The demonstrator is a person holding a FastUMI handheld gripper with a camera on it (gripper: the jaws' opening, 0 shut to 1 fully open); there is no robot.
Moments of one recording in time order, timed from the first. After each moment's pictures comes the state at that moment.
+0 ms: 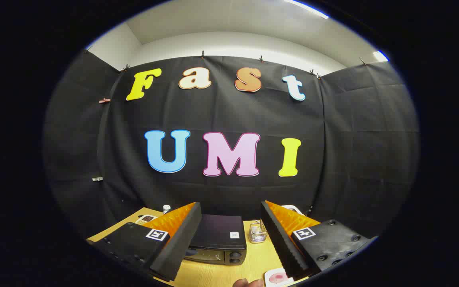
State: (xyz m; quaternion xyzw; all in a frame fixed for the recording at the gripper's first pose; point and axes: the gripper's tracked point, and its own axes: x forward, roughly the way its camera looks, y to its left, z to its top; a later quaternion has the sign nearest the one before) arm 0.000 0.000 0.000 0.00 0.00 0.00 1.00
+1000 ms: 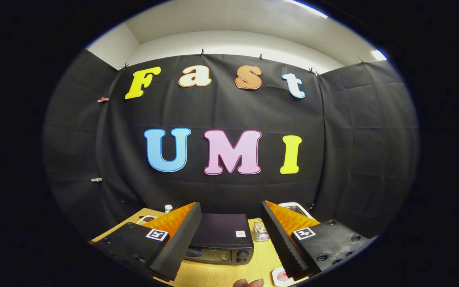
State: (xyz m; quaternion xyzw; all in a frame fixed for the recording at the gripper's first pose) arm 0.010 0.030 -0.014 0.00 0.01 0.00 1.00
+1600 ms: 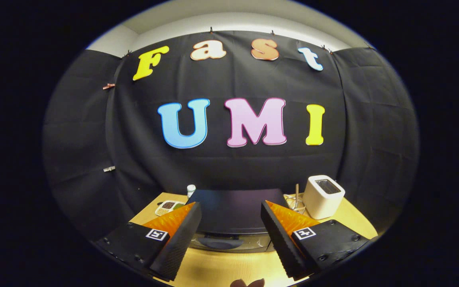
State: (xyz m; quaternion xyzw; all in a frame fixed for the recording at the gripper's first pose) arm 0.042 0.124 -0.118 0.04 0.12 0.04 0.99
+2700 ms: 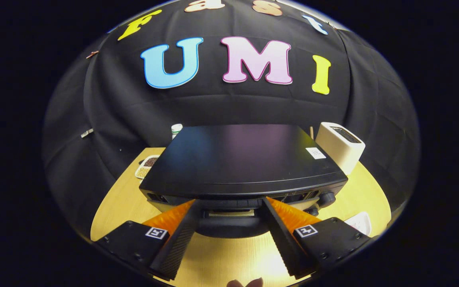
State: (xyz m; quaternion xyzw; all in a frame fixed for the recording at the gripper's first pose) arm 0.076 0.151 -0.278 0.02 0.27 0.01 0.96
